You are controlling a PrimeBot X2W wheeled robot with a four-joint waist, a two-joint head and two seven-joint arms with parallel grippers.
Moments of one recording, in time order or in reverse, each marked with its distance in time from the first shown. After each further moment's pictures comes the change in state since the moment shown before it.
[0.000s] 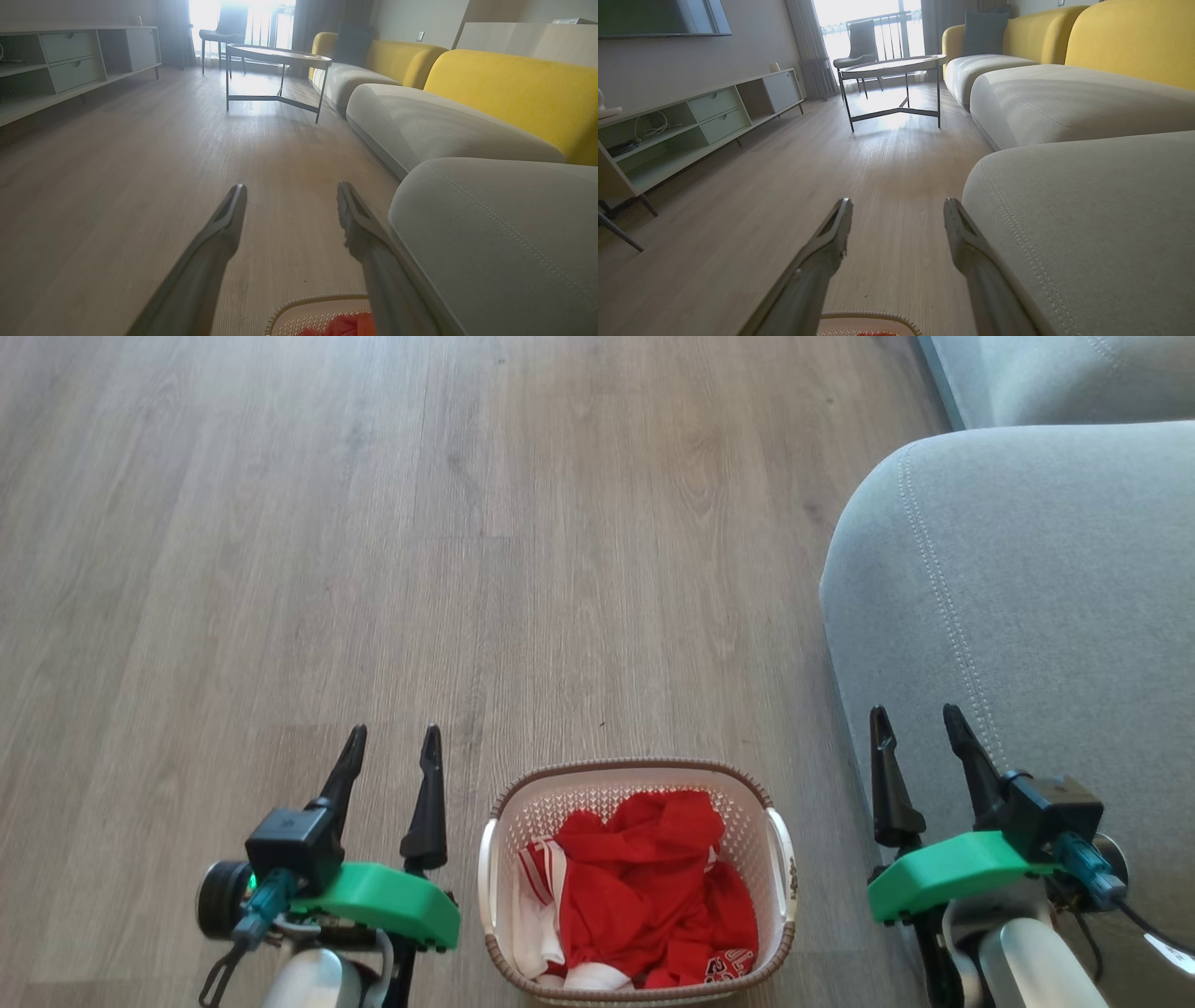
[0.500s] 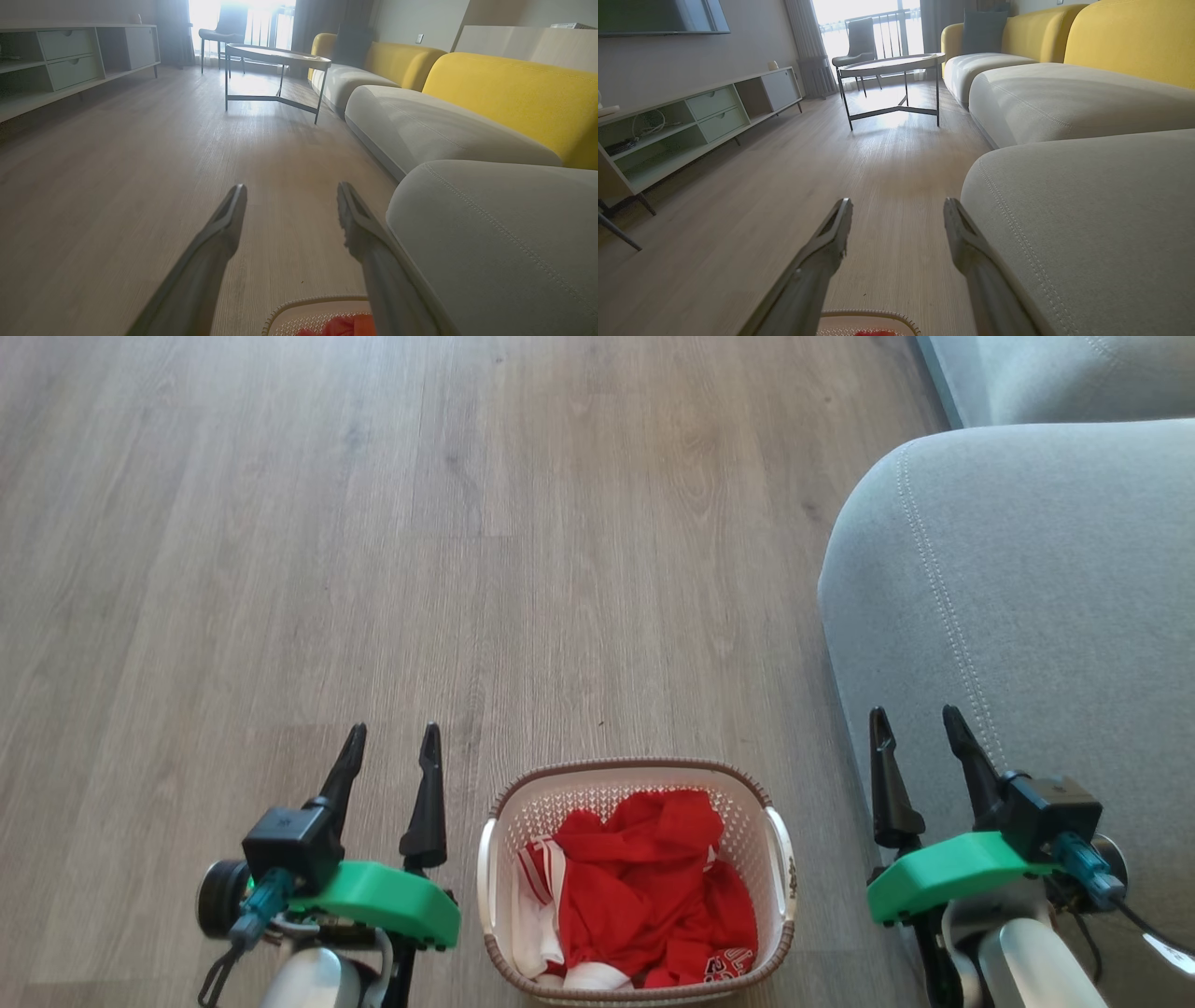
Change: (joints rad) left arm 0.000 0.000 0.000 -0.004 -0.013 0.000 0.000; right arm 0.000 0.000 0.000 0.004 -0.002 0.000 0.000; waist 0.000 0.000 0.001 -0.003
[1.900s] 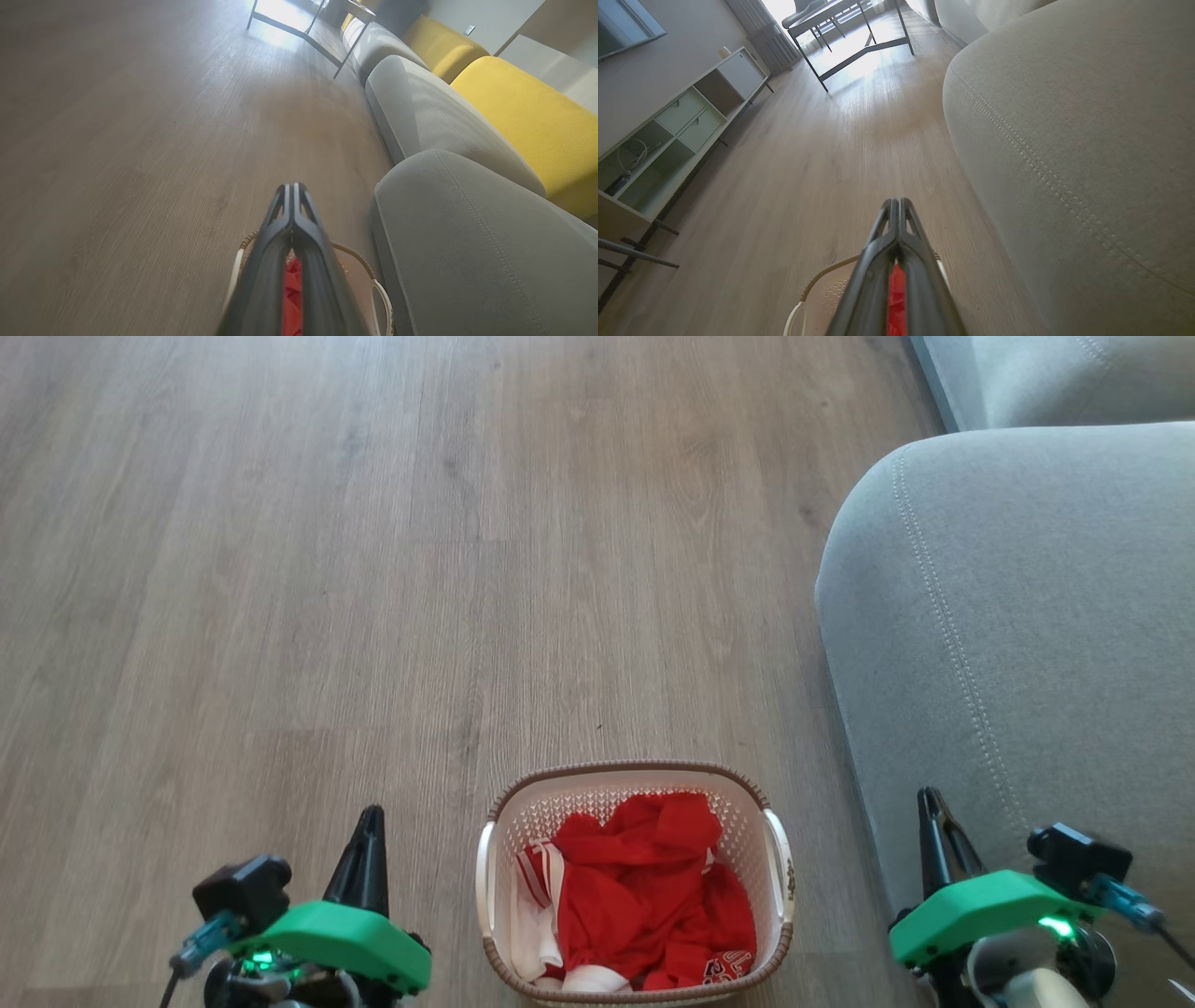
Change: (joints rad) left arm 0.065 0.005 0.043 0.097 -0.318 -0.027 0.065; right arm 0.059 -0.002 -0.029 0.100 0.305 0.000 0.065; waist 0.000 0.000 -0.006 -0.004
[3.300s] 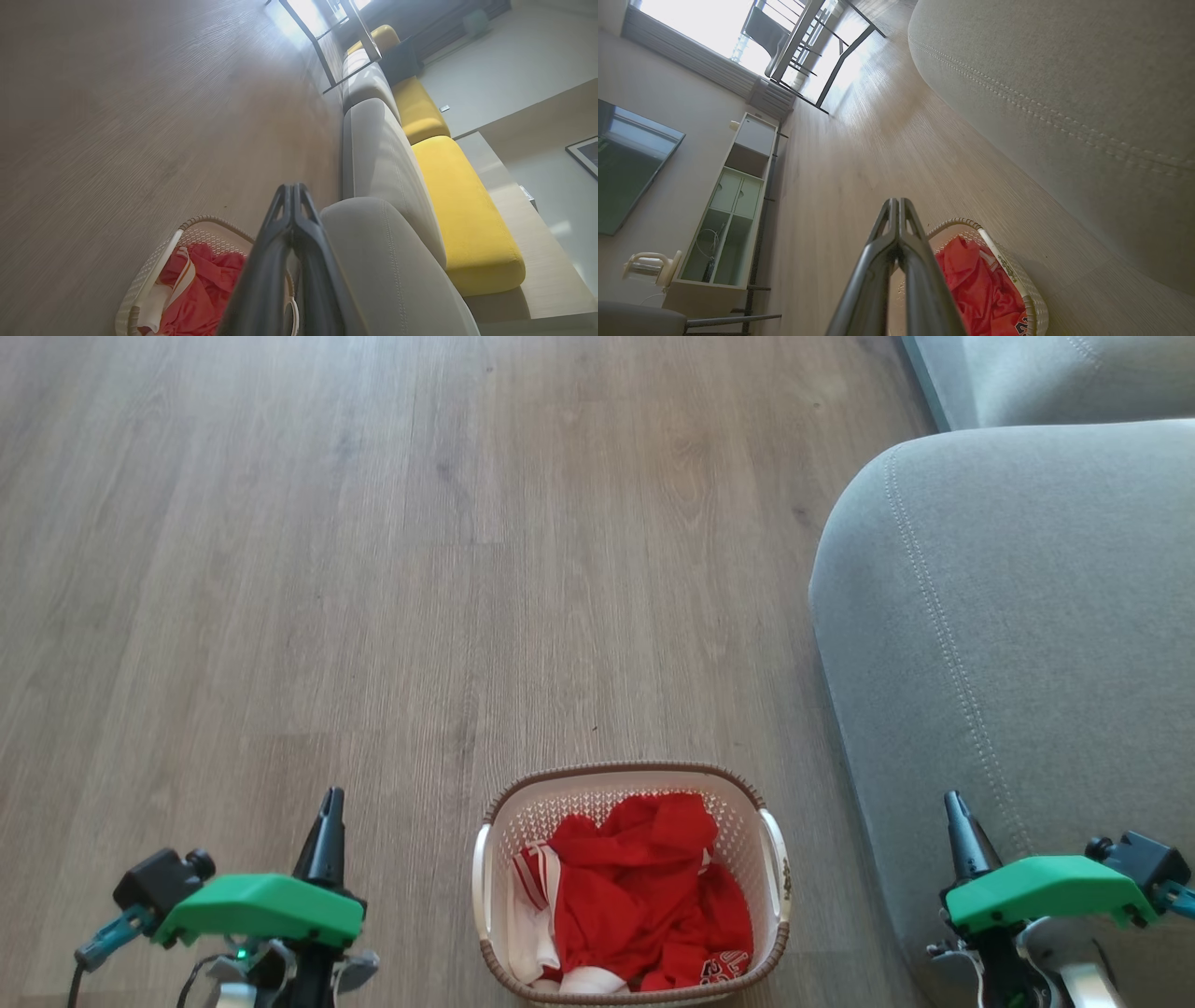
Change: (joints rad) left arm -0.041 0.003 0.098 0.008 -0.443 -0.044 0.108; right arm -0.020 -0.003 -0.076 0.007 0.446 0.000 0.106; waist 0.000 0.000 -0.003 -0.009
